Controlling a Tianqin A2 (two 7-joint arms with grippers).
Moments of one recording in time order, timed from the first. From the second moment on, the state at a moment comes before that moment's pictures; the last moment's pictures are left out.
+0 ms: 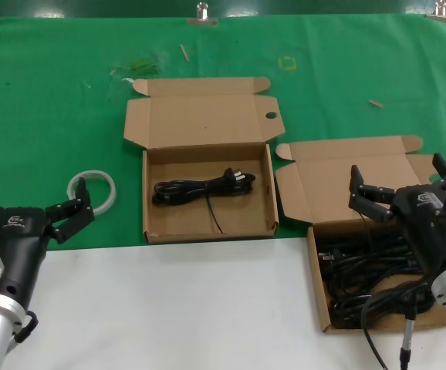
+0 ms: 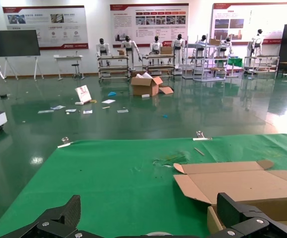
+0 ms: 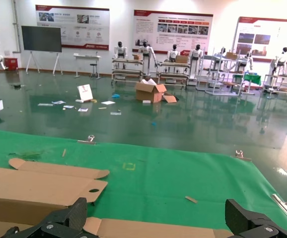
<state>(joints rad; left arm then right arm) 0.00 -0.30 1.60 -1.60 -1.80 0.00 0.00 0.04 0.29 -1.63 1.55 1.80 -0.02 -0.03</state>
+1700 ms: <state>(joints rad) 0.00 -0.30 1.60 -1.60 -1.80 0.00 0.00 0.04 0.29 -1.63 1.55 1.80 -0.02 -0.03</state>
